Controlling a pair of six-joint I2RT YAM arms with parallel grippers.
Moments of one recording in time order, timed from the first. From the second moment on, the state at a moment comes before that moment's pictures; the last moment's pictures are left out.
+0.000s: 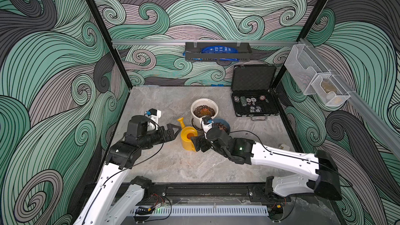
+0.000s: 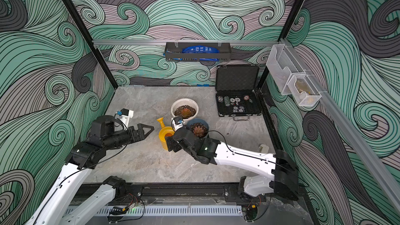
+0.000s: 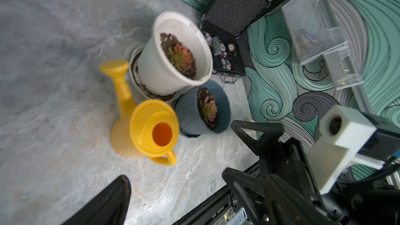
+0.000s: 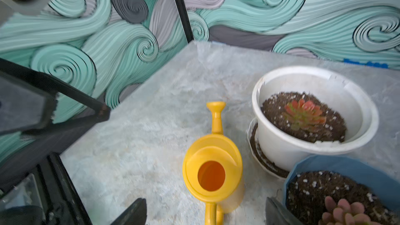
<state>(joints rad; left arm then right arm) -0.34 0.76 1.00 -0.76 0.44 -0.60 1.14 1.26 1.02 -0.24 0.37 0.46</state>
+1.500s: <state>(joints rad) -0.10 1.12 0.81 -0.20 -0.57 -0.33 0.07 1.13 0.60 0.34 0.28 0.34</state>
